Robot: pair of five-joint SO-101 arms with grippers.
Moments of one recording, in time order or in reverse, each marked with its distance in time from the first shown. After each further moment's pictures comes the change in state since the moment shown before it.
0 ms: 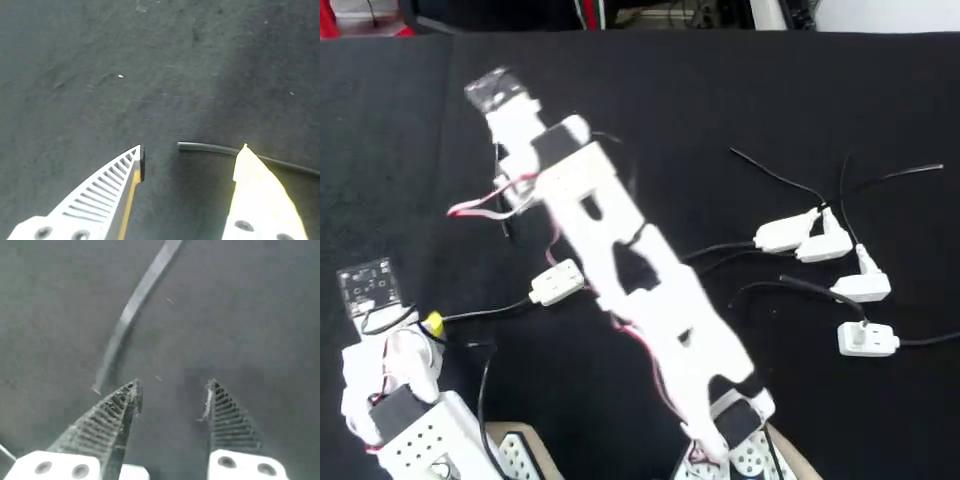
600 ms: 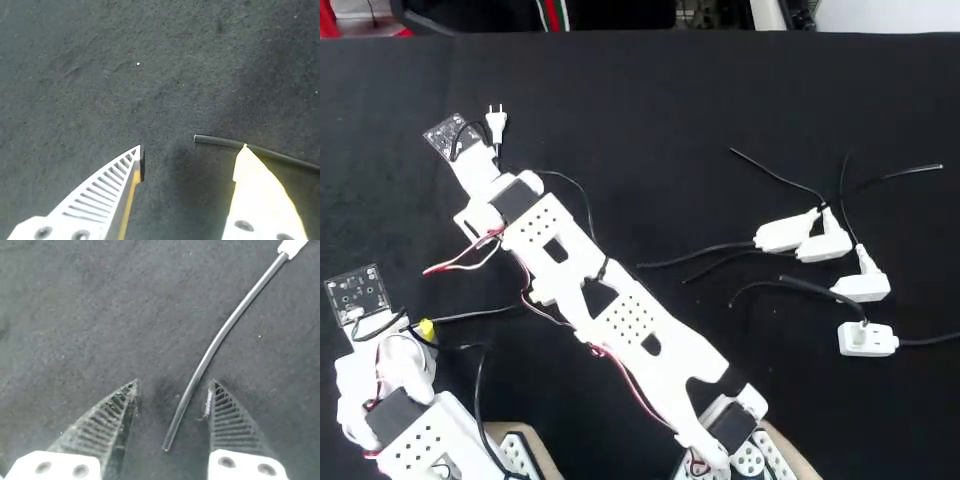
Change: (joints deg) left arm -4.1 0.0 0.2 1.1 0.0; right arm -6.9 18.9 -17.7 -5.1 -7.4
